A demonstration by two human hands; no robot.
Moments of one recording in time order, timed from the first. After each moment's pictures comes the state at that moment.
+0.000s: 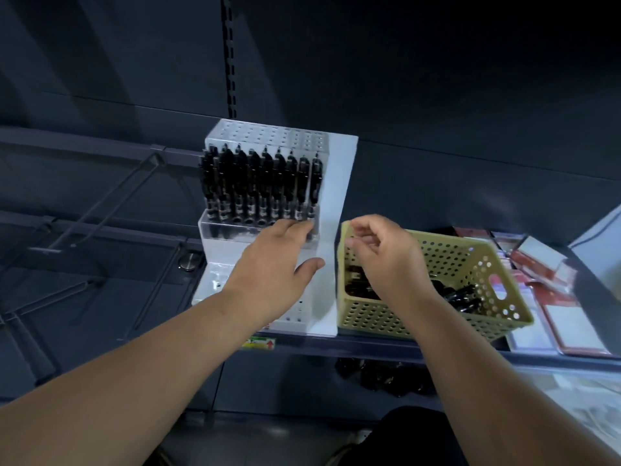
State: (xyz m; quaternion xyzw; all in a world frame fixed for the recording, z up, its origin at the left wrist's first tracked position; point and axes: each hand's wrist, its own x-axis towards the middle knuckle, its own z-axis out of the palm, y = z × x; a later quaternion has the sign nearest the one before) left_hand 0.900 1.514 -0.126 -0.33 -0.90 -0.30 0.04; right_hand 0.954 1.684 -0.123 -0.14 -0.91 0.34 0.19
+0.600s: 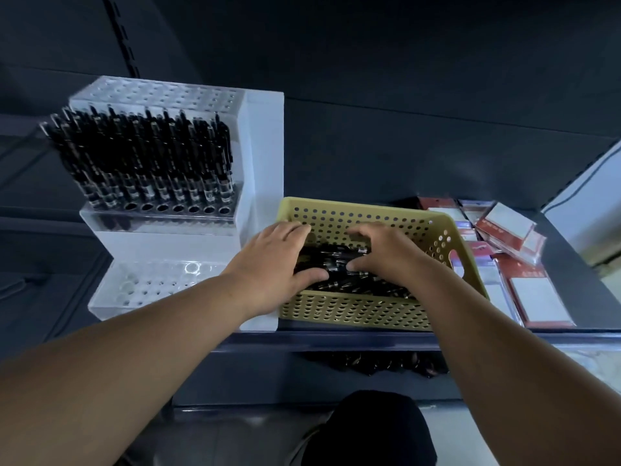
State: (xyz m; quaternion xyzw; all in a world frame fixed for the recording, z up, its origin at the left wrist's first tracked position) left_hand 0.893 1.621 -0.172 -0.40 -0.90 -0.15 -0.07; right_hand 0.949 1.824 -0.171 -0.19 -0.94 0.26 -0.07
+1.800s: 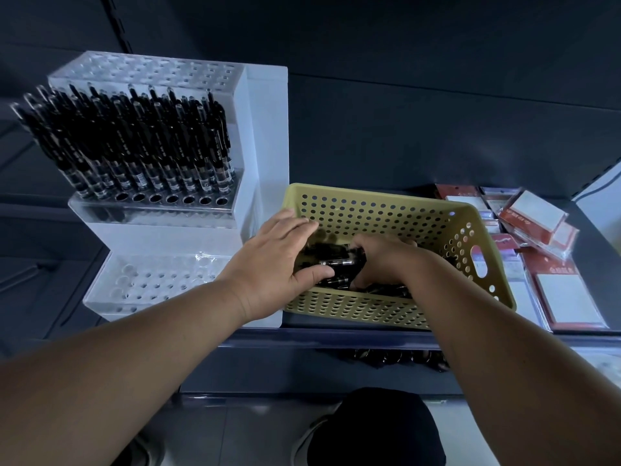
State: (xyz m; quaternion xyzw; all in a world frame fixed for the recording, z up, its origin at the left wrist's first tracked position) left_hand 0.886 1.618 -0.194 -0.42 -0.89 -0.16 -0.07; right_hand 0.925 1.827 -0.203 -0.18 -0.94 0.14 -0.24
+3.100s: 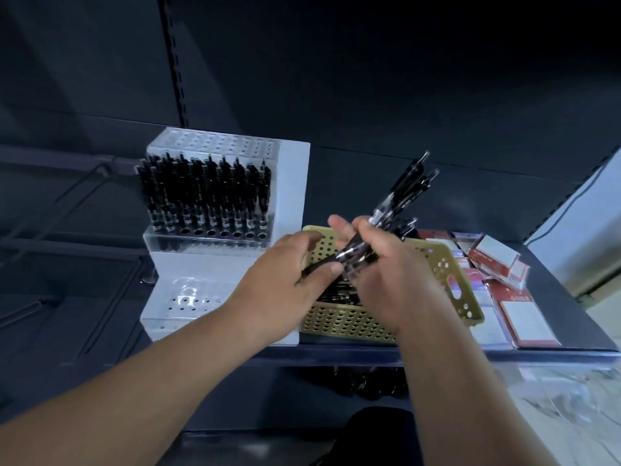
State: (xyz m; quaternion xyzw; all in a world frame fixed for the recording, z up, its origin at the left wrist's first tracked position) left_hand 0.942 1.567 -0.104 -0.32 -0.83 -0.44 -0.07; right_hand 0.986 1.715 -0.101 -0.15 -0.51 0.84 0.12
